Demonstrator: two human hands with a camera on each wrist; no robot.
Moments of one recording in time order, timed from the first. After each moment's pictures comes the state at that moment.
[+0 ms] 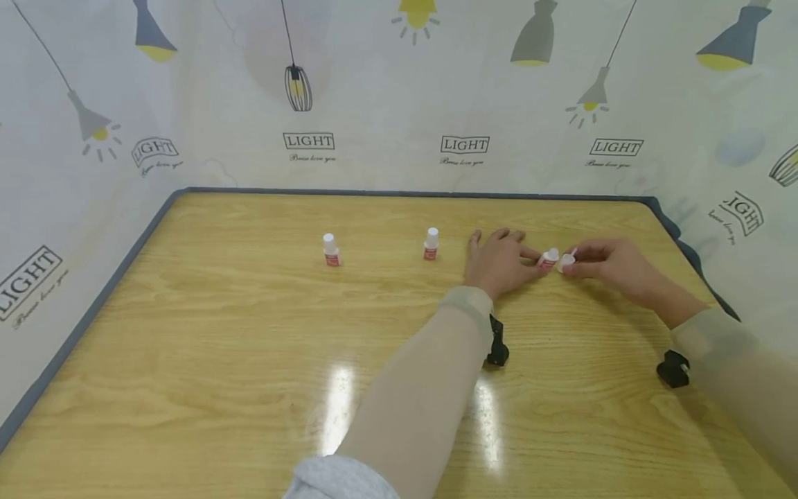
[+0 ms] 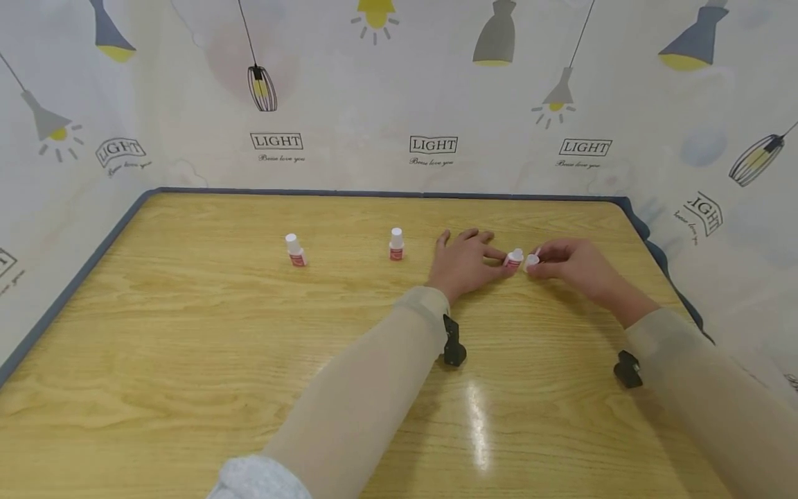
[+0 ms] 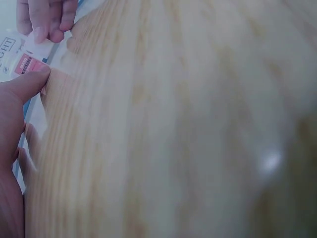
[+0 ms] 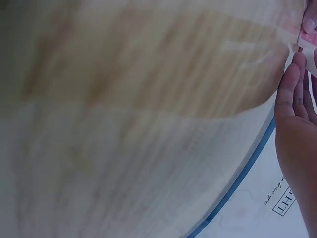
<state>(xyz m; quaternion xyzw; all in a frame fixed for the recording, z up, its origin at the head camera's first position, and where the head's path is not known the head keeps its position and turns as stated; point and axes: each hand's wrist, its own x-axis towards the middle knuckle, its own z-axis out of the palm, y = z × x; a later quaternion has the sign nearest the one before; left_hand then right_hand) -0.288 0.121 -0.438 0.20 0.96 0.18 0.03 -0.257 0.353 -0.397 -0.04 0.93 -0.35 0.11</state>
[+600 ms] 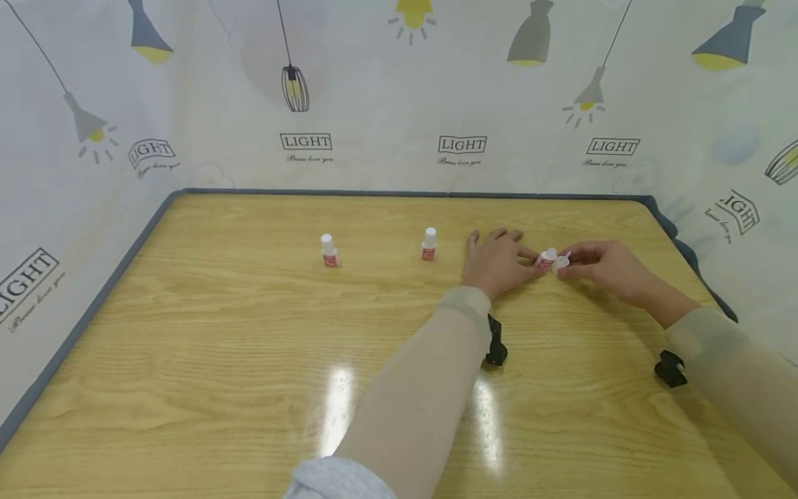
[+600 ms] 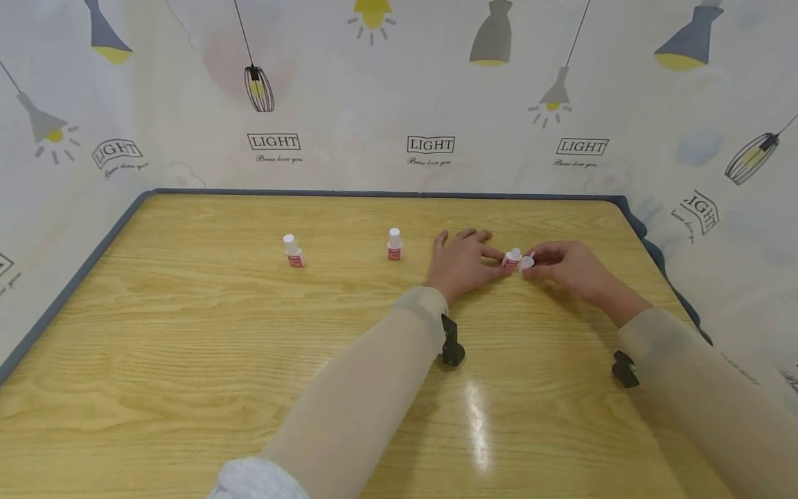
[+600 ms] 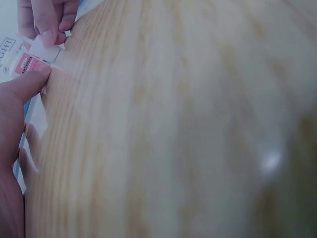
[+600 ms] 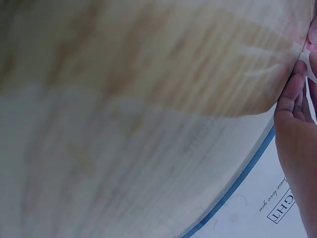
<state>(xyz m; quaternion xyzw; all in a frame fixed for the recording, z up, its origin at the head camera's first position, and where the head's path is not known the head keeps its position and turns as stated) -0.287 0.119 -0.437 0.20 0.96 0.19 0.03 -0.254 0.347 -0.399 -0.04 0.93 -0.33 0.14</state>
